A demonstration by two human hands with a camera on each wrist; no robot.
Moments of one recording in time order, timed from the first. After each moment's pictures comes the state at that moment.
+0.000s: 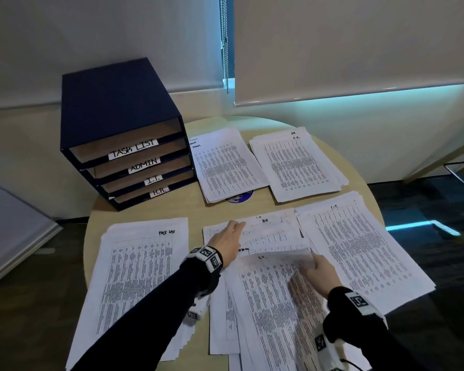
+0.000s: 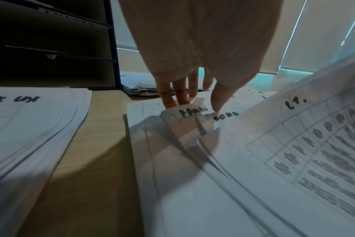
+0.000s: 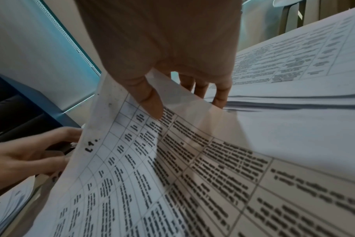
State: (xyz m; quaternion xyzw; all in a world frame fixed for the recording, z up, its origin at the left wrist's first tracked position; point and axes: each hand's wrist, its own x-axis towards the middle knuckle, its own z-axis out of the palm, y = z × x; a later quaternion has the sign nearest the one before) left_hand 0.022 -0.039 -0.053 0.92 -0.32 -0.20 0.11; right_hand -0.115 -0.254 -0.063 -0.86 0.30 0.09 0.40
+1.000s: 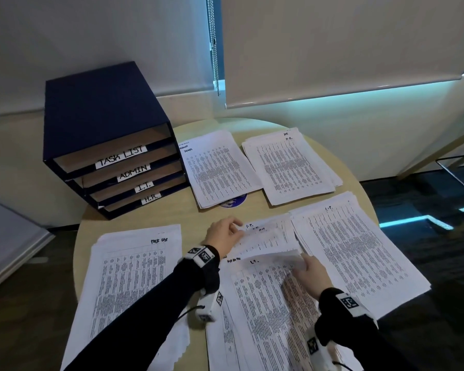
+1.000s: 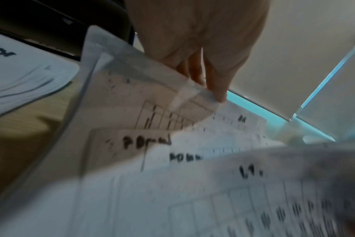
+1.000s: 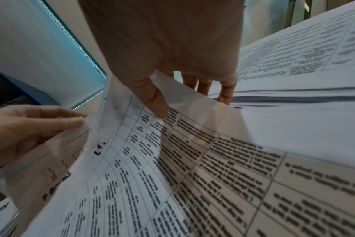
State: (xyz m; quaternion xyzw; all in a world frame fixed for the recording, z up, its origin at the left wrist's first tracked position) left_hand 0.039 -0.056 -0.040 0.90 -0.15 -0.17 0.38; right_hand -0.107 -0.255 -0.071 -0.88 0.29 0.11 0.37
